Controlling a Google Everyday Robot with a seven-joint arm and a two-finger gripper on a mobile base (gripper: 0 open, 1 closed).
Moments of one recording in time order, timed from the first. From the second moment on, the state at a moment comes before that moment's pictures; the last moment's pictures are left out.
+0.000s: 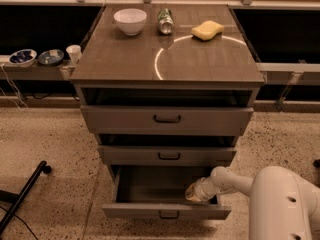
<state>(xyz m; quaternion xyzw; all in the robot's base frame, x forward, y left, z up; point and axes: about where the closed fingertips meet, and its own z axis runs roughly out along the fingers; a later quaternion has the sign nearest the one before) 0.566 -0.157 0.185 -0.63 0.72 0.15 0.22</state>
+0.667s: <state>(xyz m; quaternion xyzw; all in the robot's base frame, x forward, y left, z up) 0.558 -0.127 0.121 -0.66 0.70 0.19 0.19</state>
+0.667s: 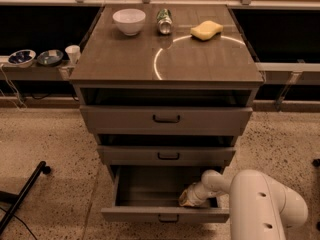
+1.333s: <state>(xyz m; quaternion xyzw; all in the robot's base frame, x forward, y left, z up) 0.521 -0.133 0.124 -0.67 0.69 0.22 0.14</state>
